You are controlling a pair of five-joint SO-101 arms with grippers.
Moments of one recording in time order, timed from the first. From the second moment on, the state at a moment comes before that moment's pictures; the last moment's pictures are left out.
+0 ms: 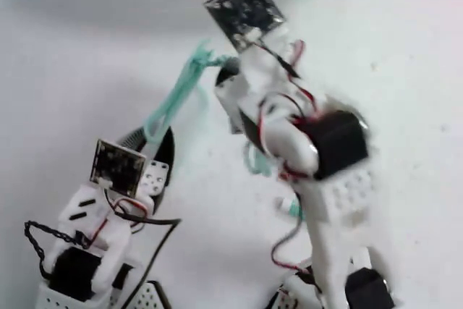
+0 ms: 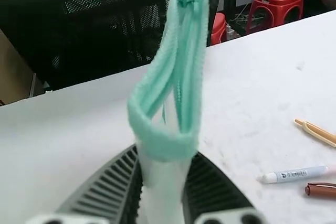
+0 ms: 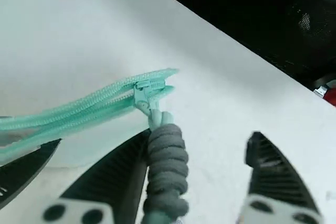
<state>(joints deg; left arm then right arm) 13.0 -93.5 69.2 53.0 -5.2 -27.9 -23.6 -21.5 87.5 15.3</state>
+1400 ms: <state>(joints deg) 9.7 -92.5 64.6 61.6 -5.1 -9.3 -22.5 46.0 55.8 53.9</state>
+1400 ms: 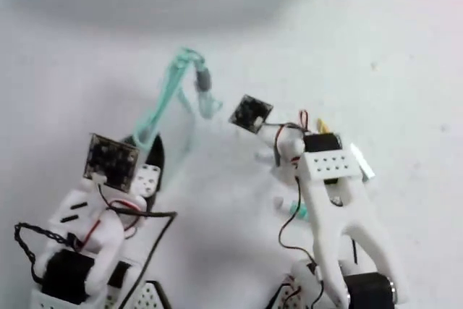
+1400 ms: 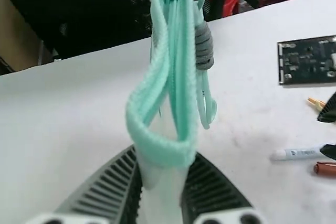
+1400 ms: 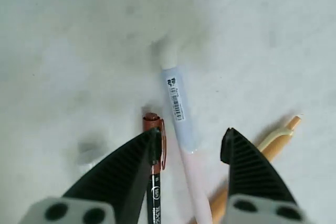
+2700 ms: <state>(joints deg) 14.6 -92.5 64.6 60.8 -2.1 -9.8 -4.5 25.9 64.8 54.1</state>
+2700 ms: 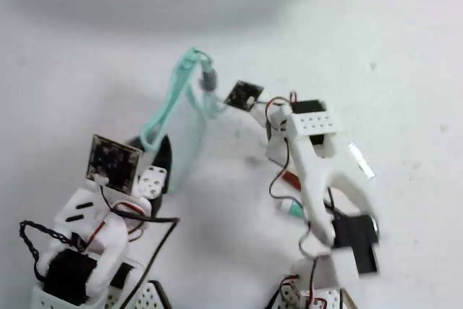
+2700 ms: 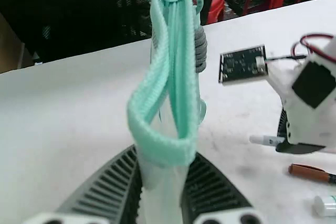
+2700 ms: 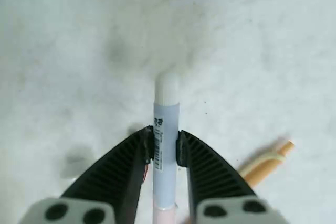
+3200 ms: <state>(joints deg) 20.5 -92.7 66.7 59.0 -2.1 -18.4 -35.1 -14.9 86.5 27.4</state>
